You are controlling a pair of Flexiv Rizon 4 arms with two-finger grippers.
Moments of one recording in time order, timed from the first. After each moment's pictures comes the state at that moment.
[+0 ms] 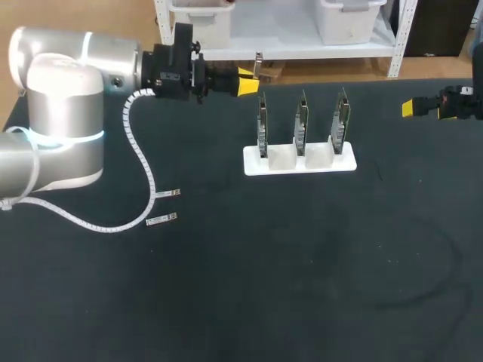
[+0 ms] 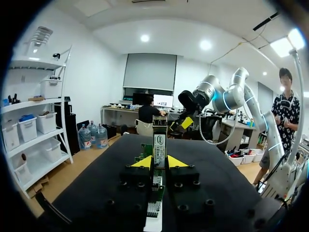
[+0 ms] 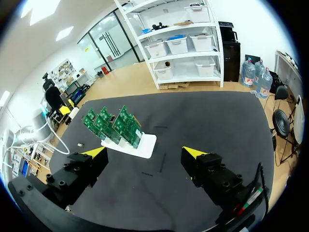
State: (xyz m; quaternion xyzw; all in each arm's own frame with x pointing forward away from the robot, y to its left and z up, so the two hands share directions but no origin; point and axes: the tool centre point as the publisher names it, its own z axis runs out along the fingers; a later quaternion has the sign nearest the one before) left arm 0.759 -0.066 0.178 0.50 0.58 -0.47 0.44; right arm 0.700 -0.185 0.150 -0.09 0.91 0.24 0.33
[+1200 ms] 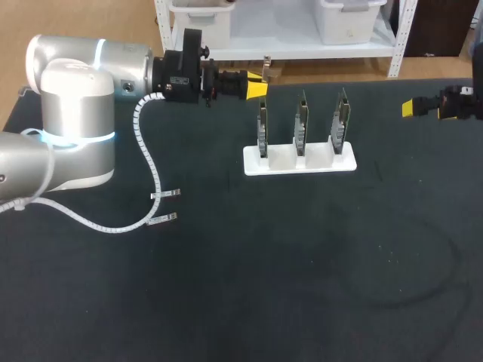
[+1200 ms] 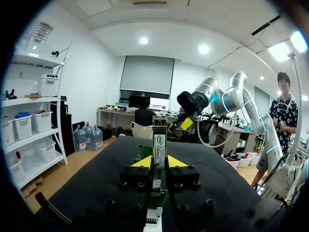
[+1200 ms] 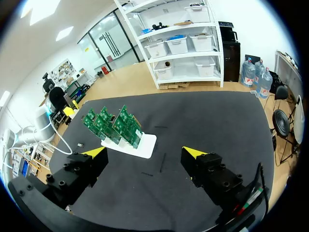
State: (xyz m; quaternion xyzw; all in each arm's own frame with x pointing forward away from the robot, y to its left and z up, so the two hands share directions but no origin) left arm 0.763 -0.081 0.168 0.50 0.57 -0.49 0.44; right arm 0.700 -0.185 0.150 -0.09 0.91 0.24 0.33
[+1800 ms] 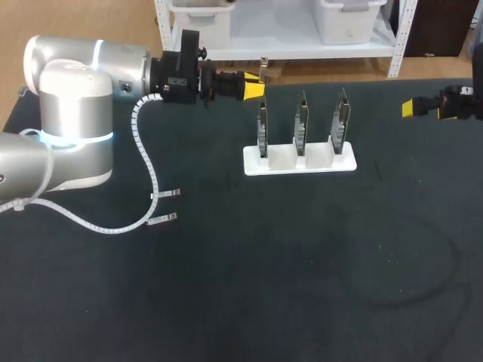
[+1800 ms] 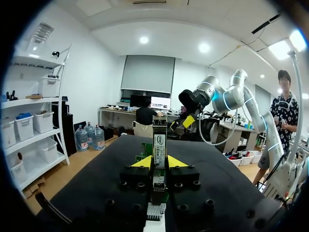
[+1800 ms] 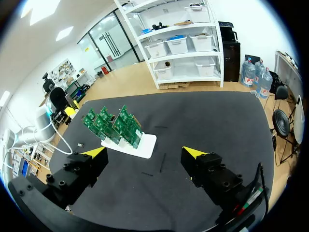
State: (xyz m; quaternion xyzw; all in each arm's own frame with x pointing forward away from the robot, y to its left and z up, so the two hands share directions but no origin) left arm 0.766 -0.076 0.164 0.50 0.57 -0.48 0.44; right arm 0.700 -0.185 0.150 -0.09 0.91 0.24 0.33
